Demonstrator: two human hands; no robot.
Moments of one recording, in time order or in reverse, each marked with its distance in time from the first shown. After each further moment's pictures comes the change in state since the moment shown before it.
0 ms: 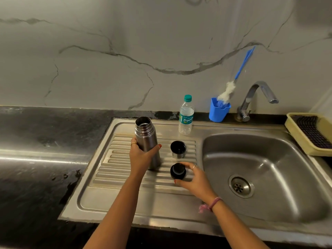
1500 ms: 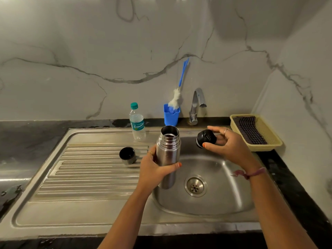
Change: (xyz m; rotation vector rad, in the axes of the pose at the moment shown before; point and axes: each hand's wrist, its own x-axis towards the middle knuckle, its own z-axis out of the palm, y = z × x) left_hand -0.138 0.082 0.163 -0.020 -0.378 0.168; right_hand -0.044 -0.025 -0.305 -0.095 0.203 -0.097
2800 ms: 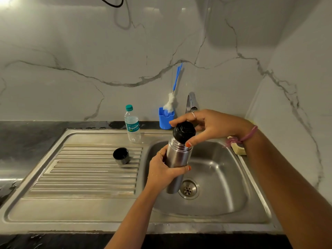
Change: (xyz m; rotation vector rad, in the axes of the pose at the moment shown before) left_hand -0.012 0.016 0.052 0.063 -0.040 0.052; right_hand 0.029 -0.104 -0.039 -0.129 -0.698 -0.231
